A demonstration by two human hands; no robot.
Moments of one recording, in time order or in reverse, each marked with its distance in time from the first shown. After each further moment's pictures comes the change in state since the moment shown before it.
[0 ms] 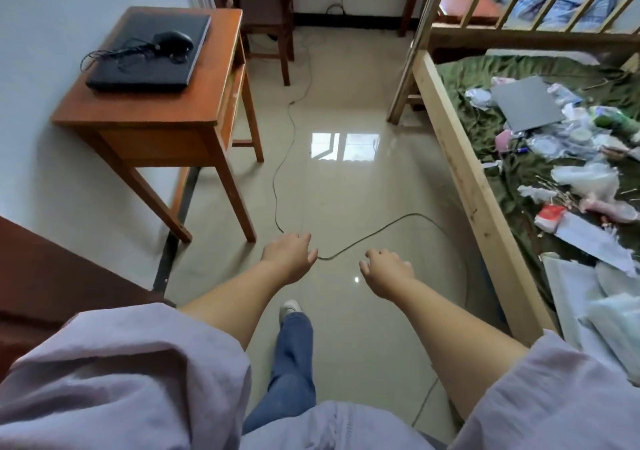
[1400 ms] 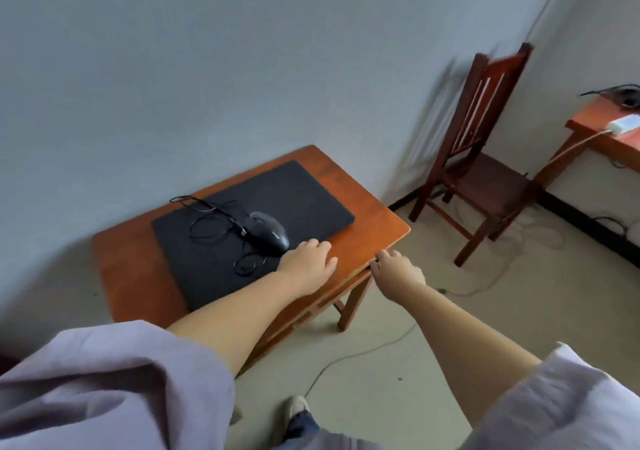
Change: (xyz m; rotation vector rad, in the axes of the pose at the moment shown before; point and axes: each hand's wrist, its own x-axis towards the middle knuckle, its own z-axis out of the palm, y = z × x) left_hand 0.519 -0.274 -0.343 -0.361 0.368 -0.742; right_hand 0.680 -0.355 -0.411 -0.363 0.080 -0.879
